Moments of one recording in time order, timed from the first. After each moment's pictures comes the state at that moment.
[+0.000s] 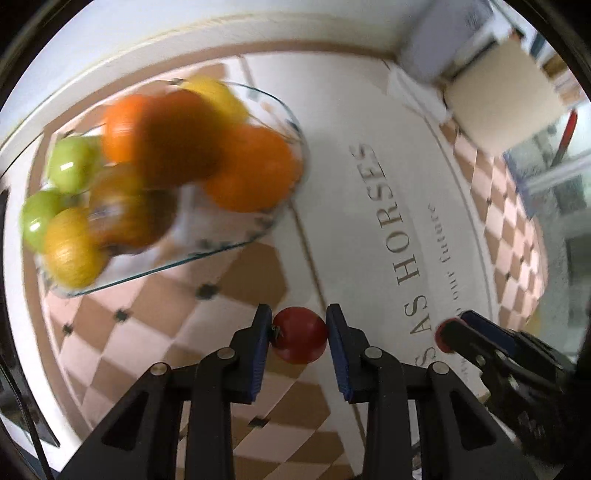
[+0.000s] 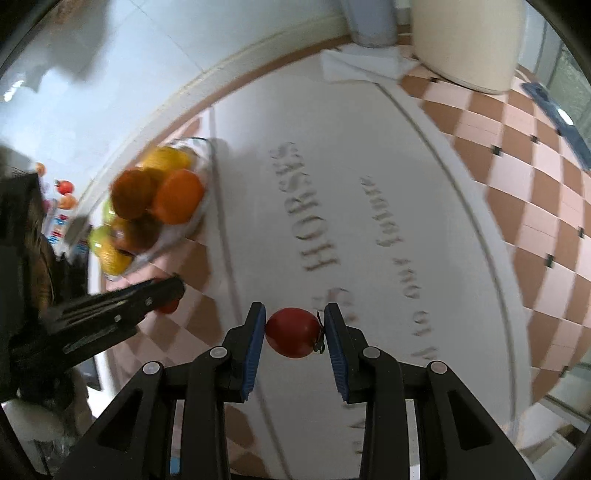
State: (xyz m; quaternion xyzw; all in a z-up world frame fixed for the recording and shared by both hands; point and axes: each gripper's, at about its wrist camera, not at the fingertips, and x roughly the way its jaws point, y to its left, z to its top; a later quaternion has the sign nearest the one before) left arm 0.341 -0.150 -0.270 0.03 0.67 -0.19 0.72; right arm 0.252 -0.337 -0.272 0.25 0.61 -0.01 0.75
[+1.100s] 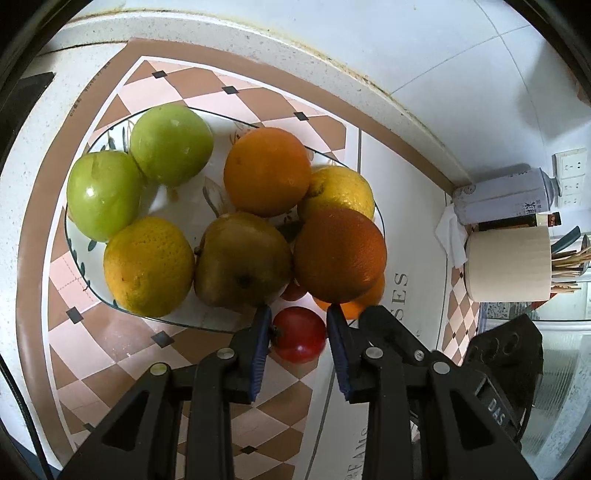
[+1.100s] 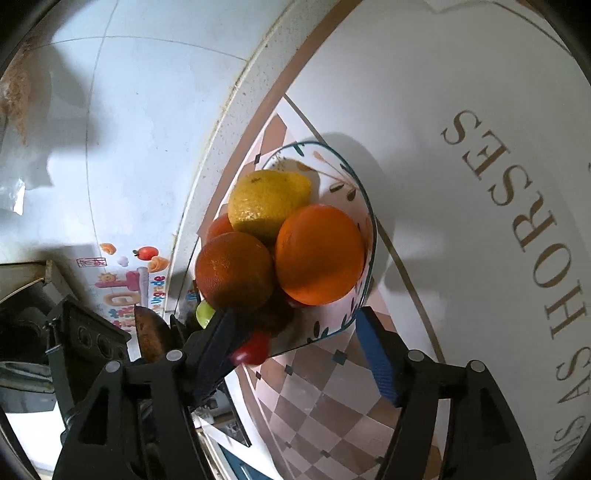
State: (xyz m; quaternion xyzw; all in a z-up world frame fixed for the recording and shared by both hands) left arm 0.407 -0.071 -0.274 -0.21 0.67 -0.10 0.71; right arm 0.365 -0.280 -0.327 0.49 0.56 0.08 0.67
